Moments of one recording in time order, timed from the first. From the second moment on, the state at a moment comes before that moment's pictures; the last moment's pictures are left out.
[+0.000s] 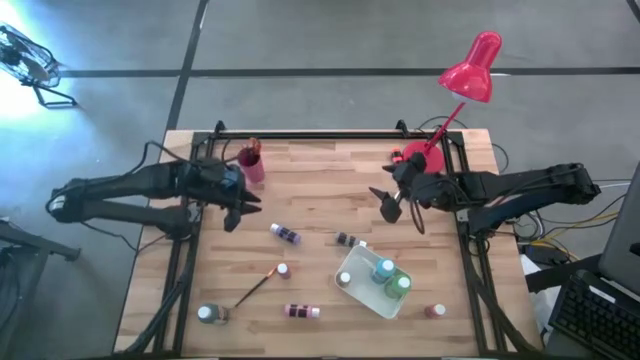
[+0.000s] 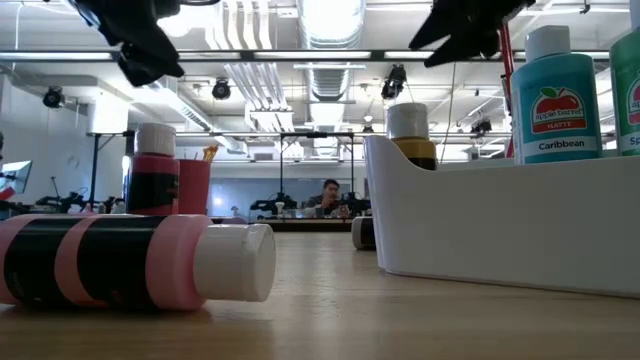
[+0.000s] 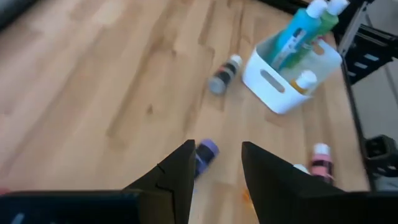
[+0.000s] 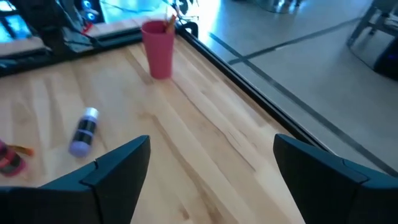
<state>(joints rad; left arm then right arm) 0.14 0.77 0.82 -0.68 0.11 -0.26 0.09 1.06 0.92 -0.41 0.58 0.32</state>
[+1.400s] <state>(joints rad) -0.48 1.40 0.83 -0.60 -0.31 -0.67 0.09 1.06 0.99 -0.42 0.52 0.26</state>
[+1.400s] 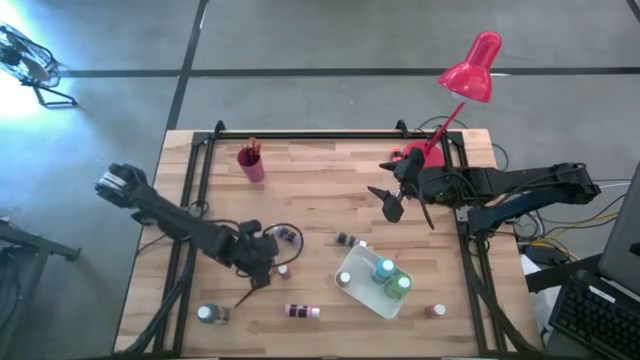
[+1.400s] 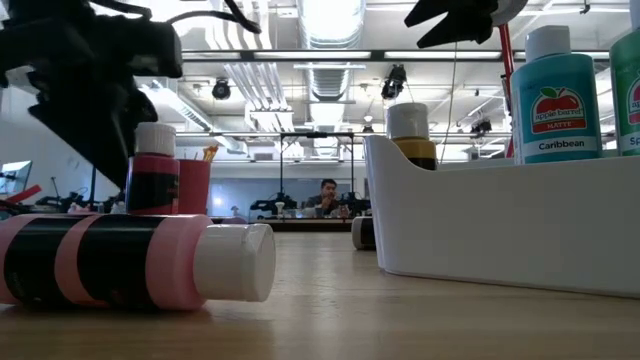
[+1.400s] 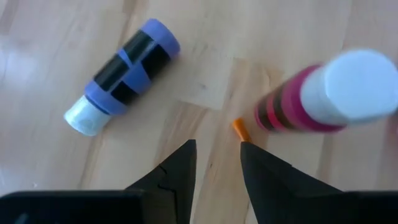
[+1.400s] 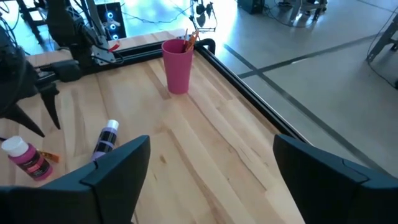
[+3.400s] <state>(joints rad) -0.51 1.63 0.83 -0.45 -0.26 -0.77 0.09 1.07 0.99 -0.44 0.52 0.27</state>
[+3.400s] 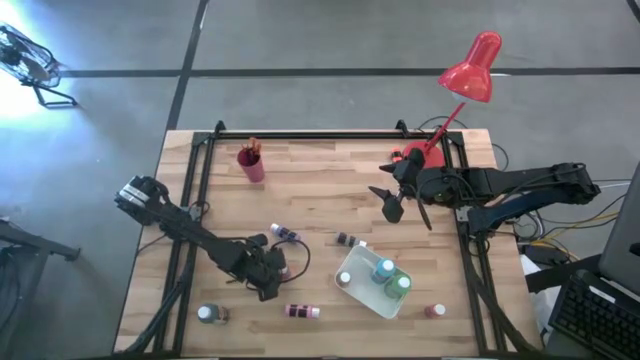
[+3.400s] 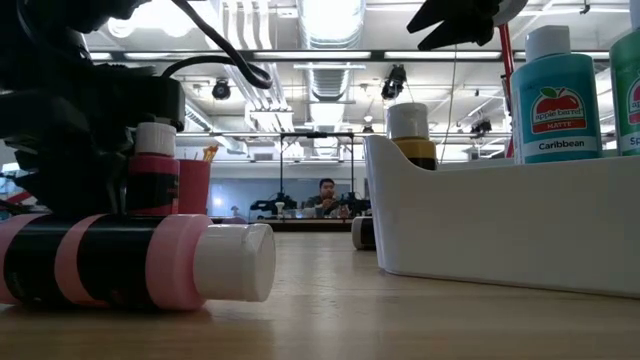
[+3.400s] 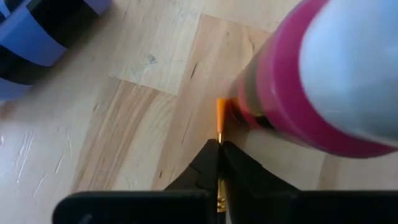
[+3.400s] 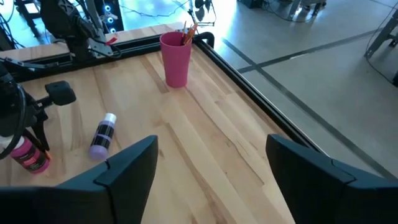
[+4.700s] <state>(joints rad) -0.36 0.79 0.74 -0.45 -1.39 -0.38 0.09 1.07 0.99 -0.44 0.53 0.28</state>
